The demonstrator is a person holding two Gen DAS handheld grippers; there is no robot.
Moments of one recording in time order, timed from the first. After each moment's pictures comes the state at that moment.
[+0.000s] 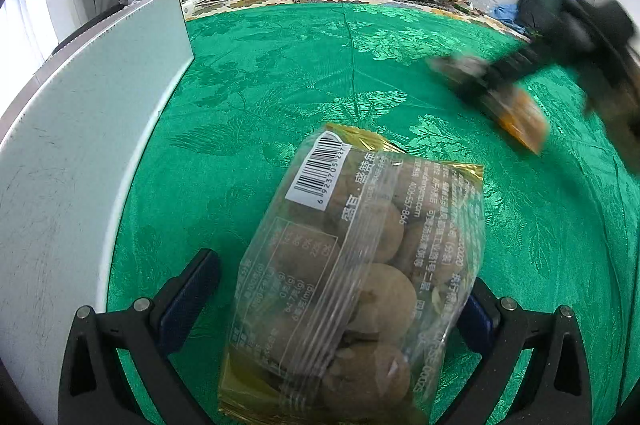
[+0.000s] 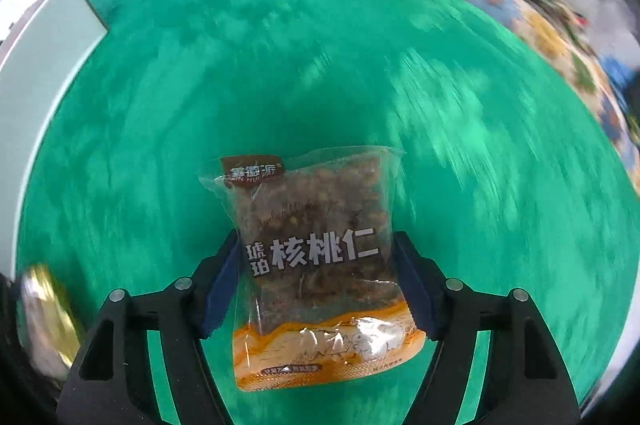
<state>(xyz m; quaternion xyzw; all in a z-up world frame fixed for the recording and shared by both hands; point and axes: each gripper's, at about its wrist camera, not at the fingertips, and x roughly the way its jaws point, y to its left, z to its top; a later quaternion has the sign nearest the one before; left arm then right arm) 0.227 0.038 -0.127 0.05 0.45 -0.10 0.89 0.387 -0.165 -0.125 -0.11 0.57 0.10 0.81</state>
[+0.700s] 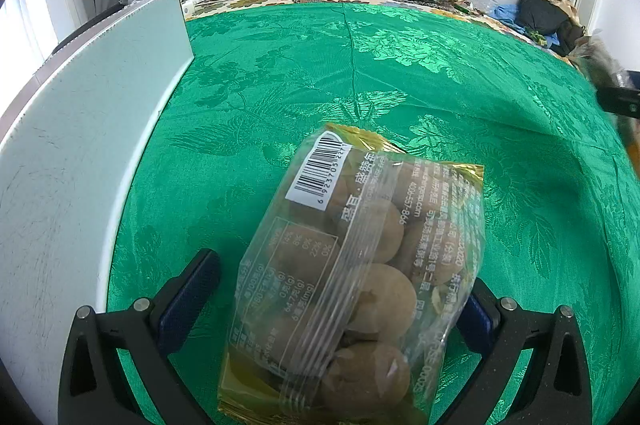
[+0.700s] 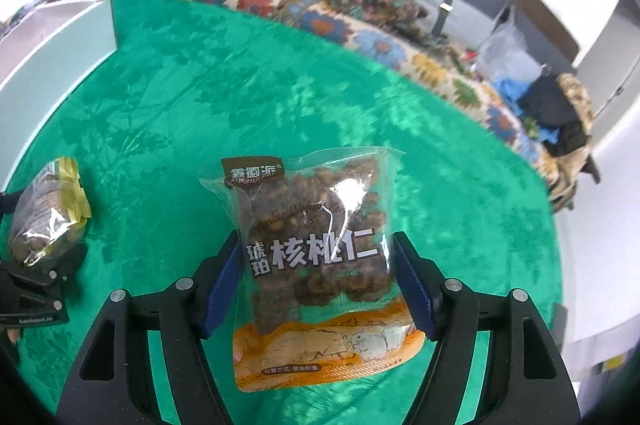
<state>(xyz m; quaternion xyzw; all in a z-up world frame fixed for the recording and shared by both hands) 0.226 0.039 -0.127 0.05 0.45 -0.10 0.89 0.255 -0.185 -0.059 -0.17 0.43 -0.02 0.89</state>
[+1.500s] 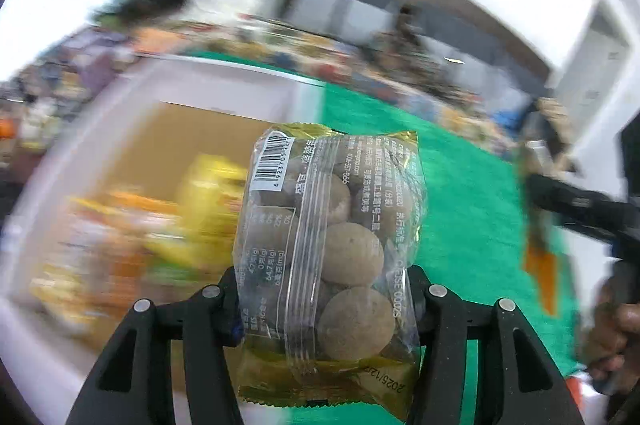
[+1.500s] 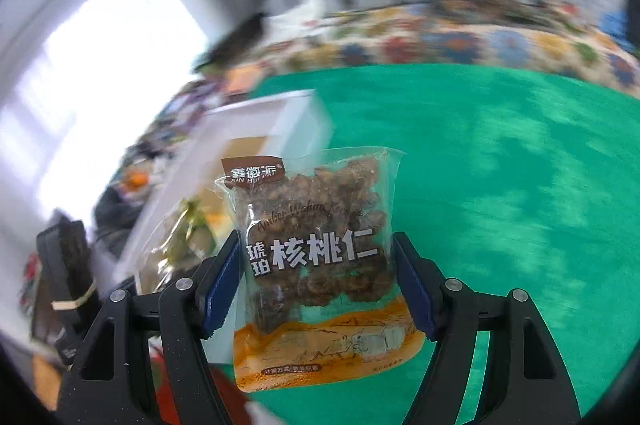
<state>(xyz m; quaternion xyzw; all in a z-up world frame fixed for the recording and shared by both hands) 0.123 0.213 0.053 -0.10 0.41 -0.05 0.91 0.194 -0.071 0.049 0.11 0.42 0.26 0.86</state>
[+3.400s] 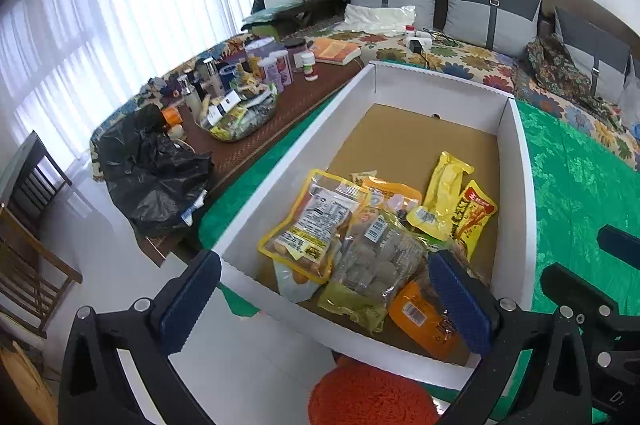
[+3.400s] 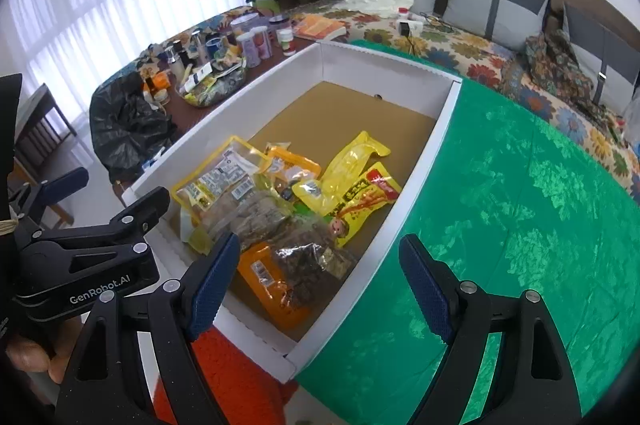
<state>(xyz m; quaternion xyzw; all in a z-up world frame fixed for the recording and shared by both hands) 0.046 0.323 0.064 -0.03 0.41 0.20 0.89 0.115 0.155 0.027 -0.09 0.41 0.27 0.87</state>
